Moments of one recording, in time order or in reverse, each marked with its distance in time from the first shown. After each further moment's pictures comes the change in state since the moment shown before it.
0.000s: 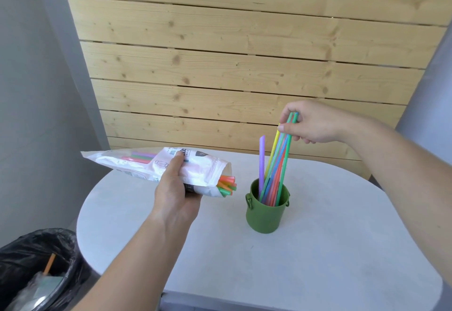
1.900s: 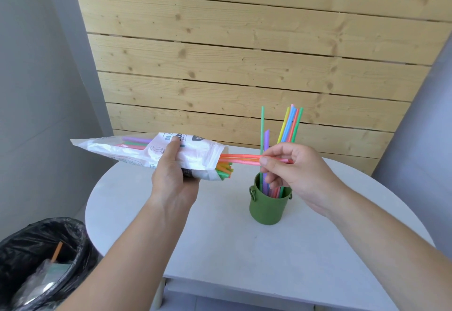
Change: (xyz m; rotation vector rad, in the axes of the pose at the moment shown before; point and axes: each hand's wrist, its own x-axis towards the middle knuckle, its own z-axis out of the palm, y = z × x) left_hand -0.003 0.016 0.002 -0.047 0.074 0.056; right_hand -0.081 -0.029 0.095 0.897 0.114 0.060
